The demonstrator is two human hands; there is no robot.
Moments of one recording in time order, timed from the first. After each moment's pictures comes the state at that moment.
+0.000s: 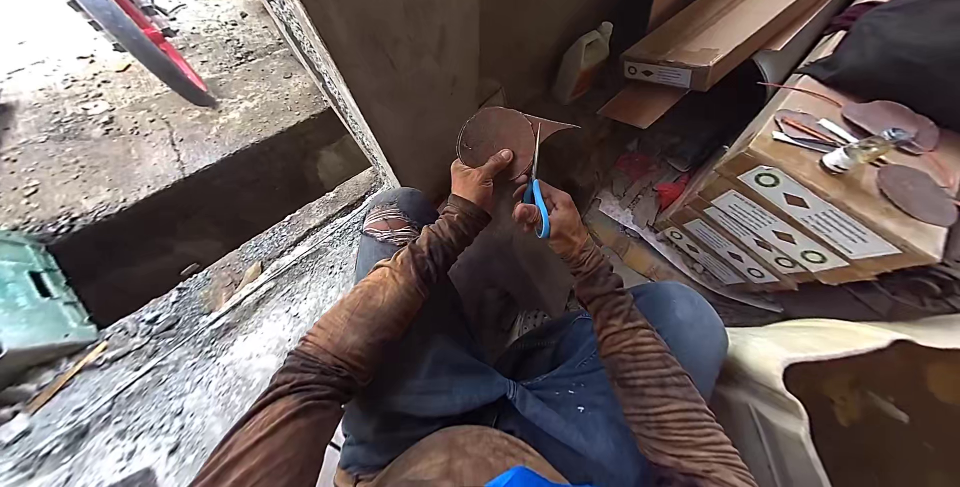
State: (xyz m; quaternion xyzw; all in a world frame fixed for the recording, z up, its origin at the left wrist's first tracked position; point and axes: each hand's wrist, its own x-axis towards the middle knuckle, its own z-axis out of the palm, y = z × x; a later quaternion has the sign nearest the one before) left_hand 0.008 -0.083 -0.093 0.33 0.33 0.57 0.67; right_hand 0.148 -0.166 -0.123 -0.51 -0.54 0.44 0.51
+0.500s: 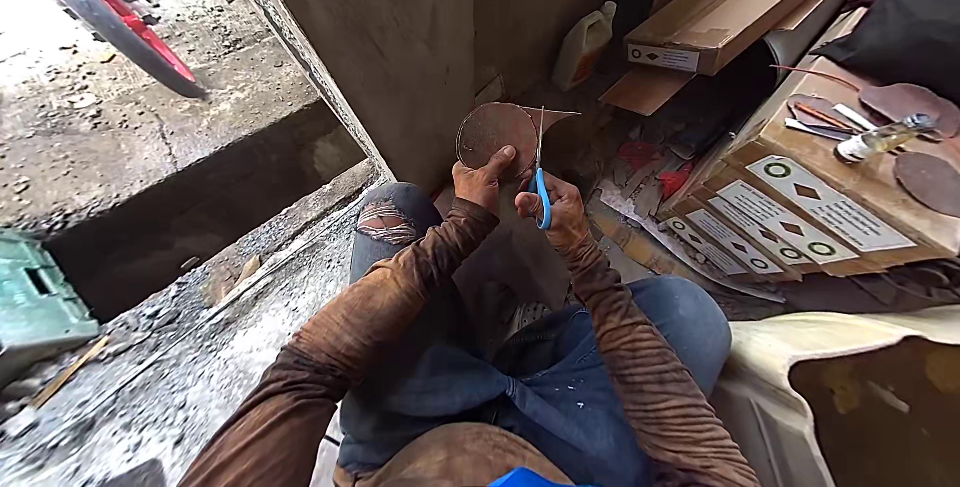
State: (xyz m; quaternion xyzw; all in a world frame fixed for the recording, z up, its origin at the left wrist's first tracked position) left_hand 0.023 -0.092 -0.092 0.28 0.36 0.59 0.67; right_hand 0.144 -0.165 -0.125 -0.51 -0.51 0.38 0.58
